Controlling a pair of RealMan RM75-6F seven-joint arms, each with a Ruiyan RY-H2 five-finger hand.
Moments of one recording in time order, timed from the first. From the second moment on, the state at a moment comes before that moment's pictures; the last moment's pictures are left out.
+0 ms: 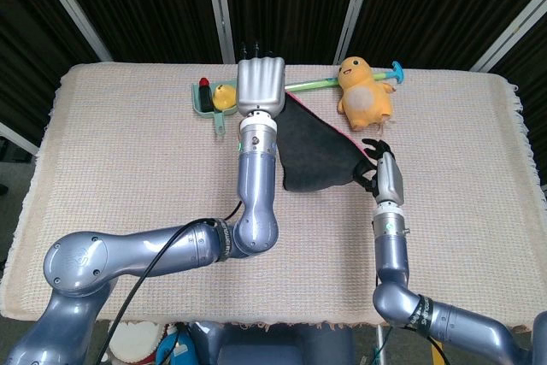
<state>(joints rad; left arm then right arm) -1.59 -1.71 -0.76 -1.21 0.12 1.30 1.16 0.62 -1.62 0.55 -1.69 -0.59 1.26 -0.14</state>
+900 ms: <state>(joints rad) -1.32 -1.58 -0.70 -1.56 0.18 1.37 0.88 0.71 -1.50 0.63 -1.74 -0.61 1.25 -0.23</state>
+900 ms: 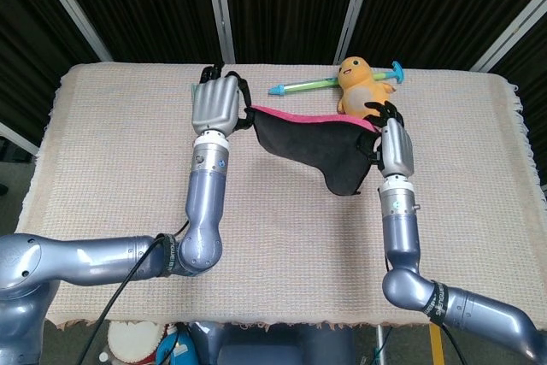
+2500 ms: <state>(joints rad) -1.22 -1.75 -0.53 -1.40 0.49 1.28 0.58 0.81 -1.56 0.58 -1.41 -0.59 1.11 -0.16</state>
